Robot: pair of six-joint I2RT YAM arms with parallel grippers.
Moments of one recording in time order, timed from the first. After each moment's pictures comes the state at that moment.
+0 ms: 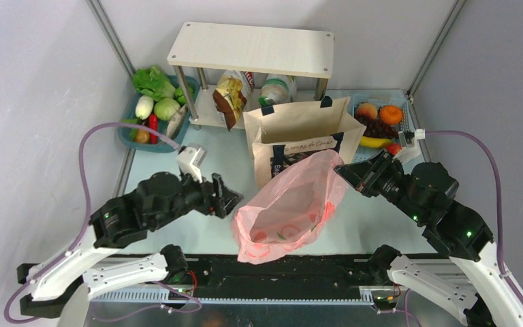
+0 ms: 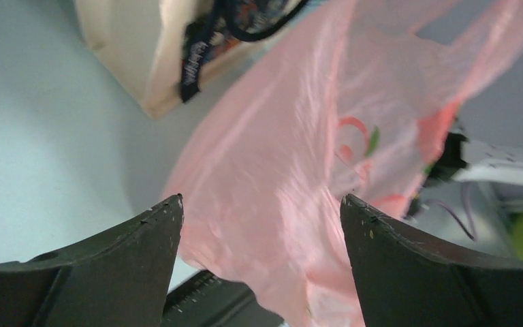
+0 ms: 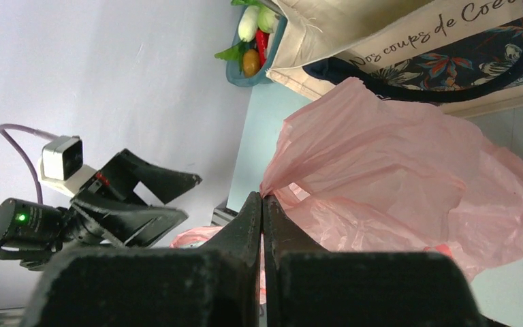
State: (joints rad) left arm -1.06 0.73 1.14 -0.84 -0.30 -0.57; right arm 0.74 0.65 1.17 -0.72 0.09 0.95
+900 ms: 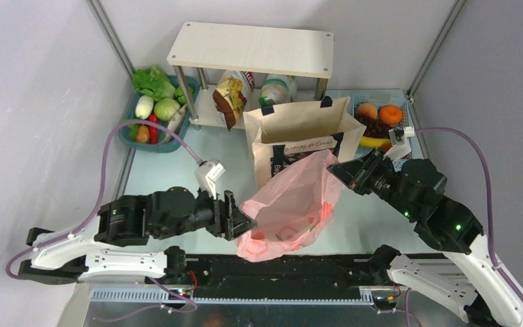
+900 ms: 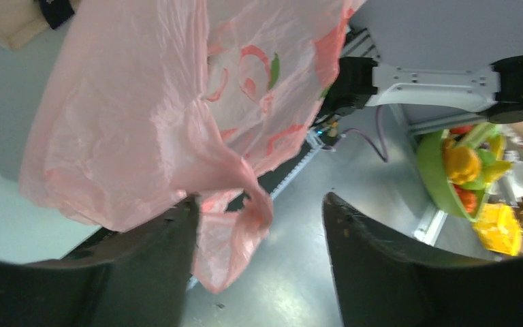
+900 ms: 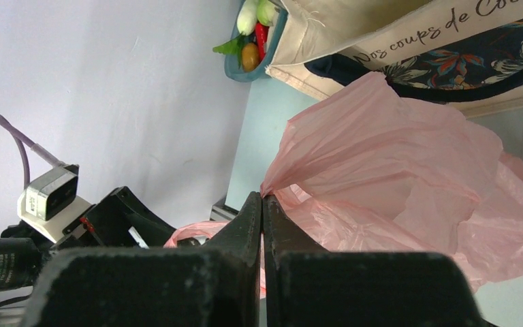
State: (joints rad) left arm -1.39 0.76 1.18 -0.89 -0.28 -0.85; right arm 0.76 0.69 1.14 -0.67 0.10 0.96
